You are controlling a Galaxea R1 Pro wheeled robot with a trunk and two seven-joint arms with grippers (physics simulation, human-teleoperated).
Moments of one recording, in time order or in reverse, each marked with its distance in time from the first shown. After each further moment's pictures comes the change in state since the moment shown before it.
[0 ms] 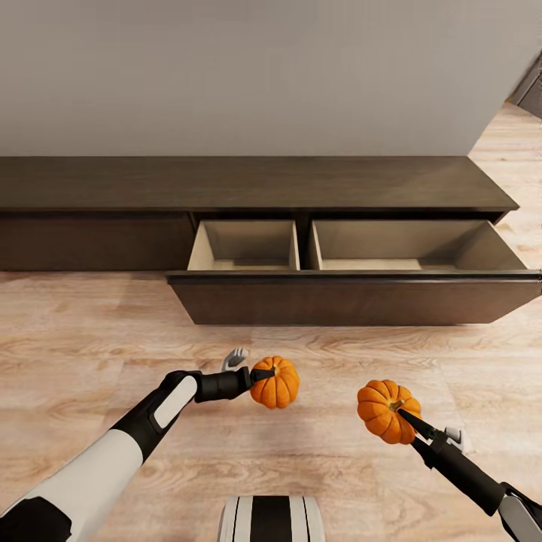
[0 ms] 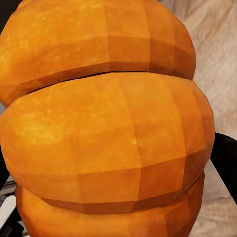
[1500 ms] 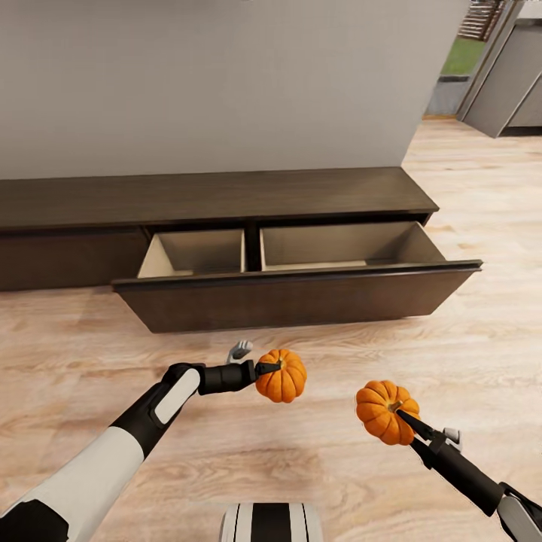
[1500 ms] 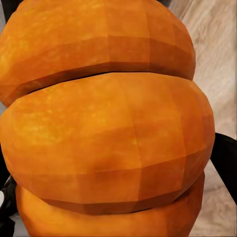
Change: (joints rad) left arm 0.000 -0.001 -0.001 -0.095 -0.010 0.032 0.005; right arm 0.000 0.002 0.004 0.000 0.007 -0.004 -0.001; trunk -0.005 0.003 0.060
